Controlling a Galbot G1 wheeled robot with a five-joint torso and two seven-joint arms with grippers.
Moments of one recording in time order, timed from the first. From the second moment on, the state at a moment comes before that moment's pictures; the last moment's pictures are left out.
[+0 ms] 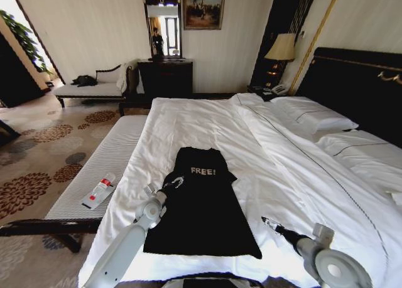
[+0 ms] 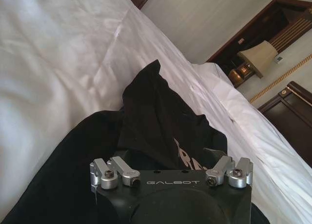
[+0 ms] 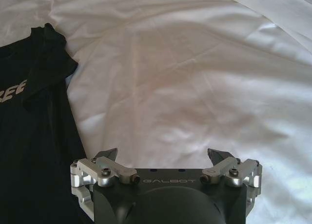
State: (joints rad) left arm 1.00 -1.19 -0.12 -1.63 -1.18 0.20 -0.17; right arm -1.87 1.01 0.85 2.22 1.30 -0.55 0.48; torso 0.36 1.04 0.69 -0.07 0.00
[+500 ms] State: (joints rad) left arm 0.98 -1.22 -0.12 -1.59 -1.17 0.20 -0.18; right arm -1.87 1.02 0.85 2.21 1.29 -0.55 0.48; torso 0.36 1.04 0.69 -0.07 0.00
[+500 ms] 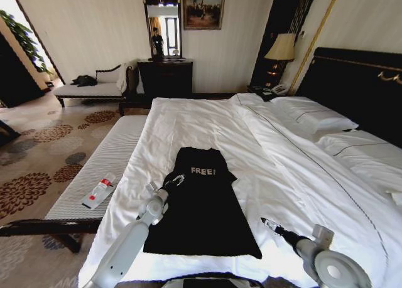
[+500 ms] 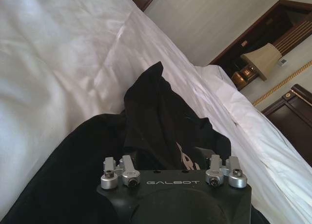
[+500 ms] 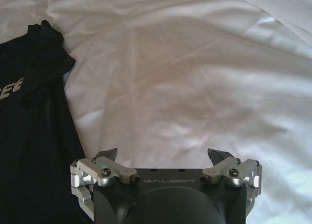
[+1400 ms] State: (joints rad) left arm 0.96 -1.17 -0.14 -1.61 -1.17 0.19 -0.20; right arm -1.50 0.88 0.71 2.05 1.52 -0.55 0.44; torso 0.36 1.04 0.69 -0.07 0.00
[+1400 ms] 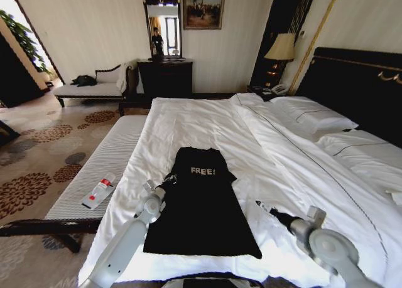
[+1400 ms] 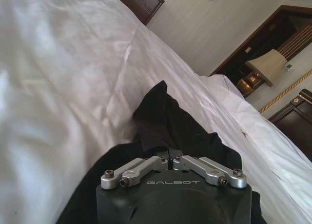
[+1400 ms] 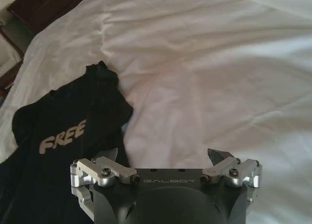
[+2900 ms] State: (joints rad) left arm 0.72 -1.06 -0.10 -1.51 -1.28 0.21 -0.20; right arm -0.93 1.02 0.36 1.52 1.55 -0.55 0.36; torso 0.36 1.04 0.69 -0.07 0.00
